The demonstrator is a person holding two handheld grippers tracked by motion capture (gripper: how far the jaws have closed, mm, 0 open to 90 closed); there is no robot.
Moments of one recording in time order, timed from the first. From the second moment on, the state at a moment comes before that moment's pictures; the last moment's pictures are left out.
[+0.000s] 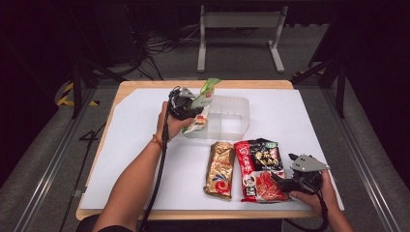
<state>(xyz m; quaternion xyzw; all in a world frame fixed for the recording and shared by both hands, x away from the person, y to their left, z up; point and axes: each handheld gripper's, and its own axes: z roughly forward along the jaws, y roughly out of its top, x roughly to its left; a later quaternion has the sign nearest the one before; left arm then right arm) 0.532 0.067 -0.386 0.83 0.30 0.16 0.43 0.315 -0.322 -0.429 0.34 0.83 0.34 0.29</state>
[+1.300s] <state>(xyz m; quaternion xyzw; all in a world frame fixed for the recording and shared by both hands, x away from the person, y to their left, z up) 0.479 0.117 -0.397 0.83 0.23 0.20 0.47 0.314 -0.319 -0.428 0.34 0.83 0.34 0.29</state>
